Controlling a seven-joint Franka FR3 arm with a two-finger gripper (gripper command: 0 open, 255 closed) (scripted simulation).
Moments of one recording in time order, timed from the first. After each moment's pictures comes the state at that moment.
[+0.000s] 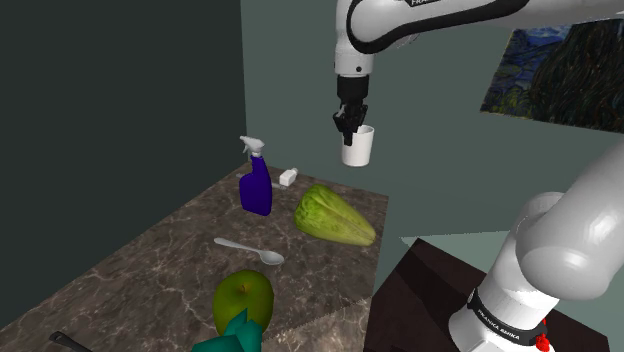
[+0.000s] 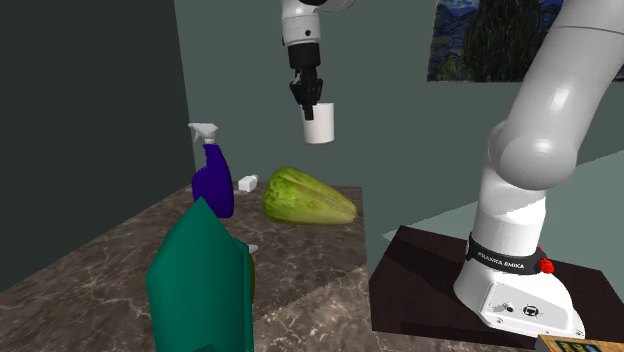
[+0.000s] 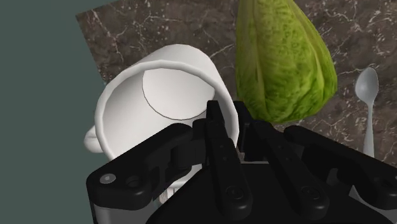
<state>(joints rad) 0.04 -0.27 0.01 -2.07 -0.08 1.72 0.02</state>
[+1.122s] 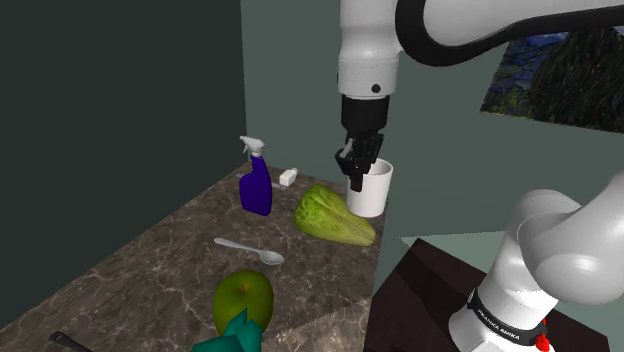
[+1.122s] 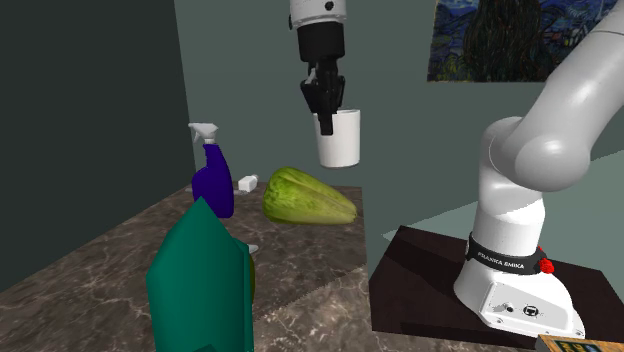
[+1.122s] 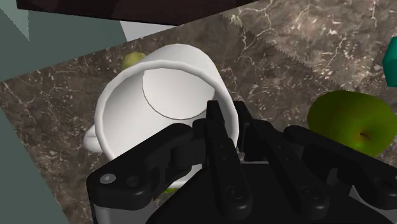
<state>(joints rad) 0.21 -0.55 0.27 -2.30 0.09 1.66 0.37</state>
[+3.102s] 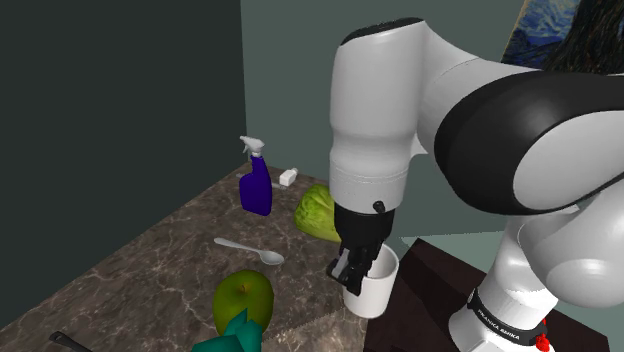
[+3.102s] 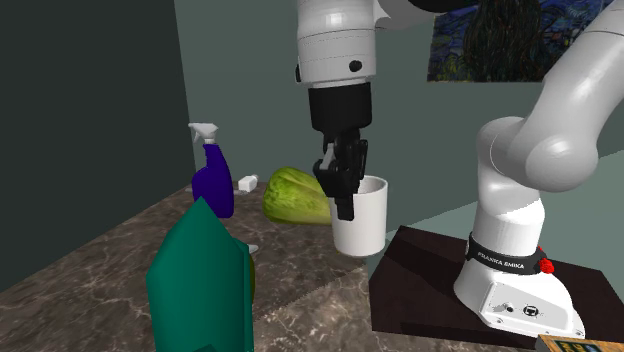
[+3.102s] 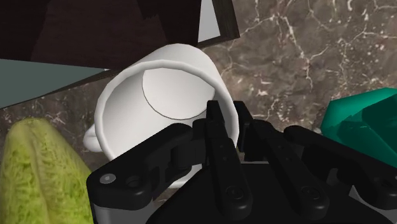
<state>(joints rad) 0.32 -0.53 0.54 -2.47 0.27 1.88 0.64</state>
